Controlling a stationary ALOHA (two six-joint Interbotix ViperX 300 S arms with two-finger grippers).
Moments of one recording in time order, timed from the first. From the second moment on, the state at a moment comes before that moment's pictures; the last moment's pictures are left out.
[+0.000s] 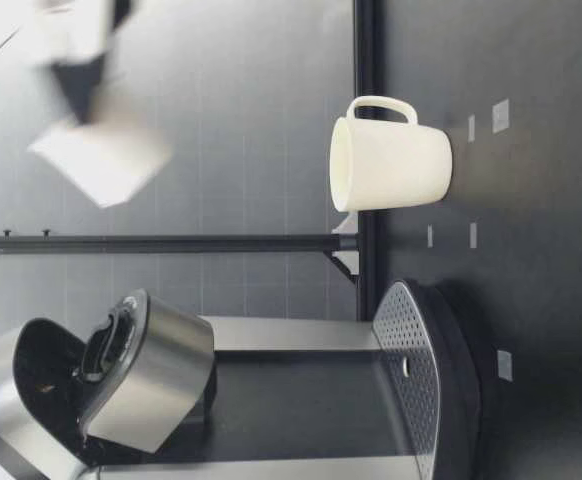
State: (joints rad) left arm 0.28 -0.57 0.63 1.64 0.83 -1.27; right arm -0.09 -0.40 0.94 0.03 -0.53 -0.11
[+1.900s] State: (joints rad) left arm 0.28 -0.78 0.75 1.70 0.63 -1.41; right arm -0.35 0.00 0.40 -0.03 -0.29 -0.20
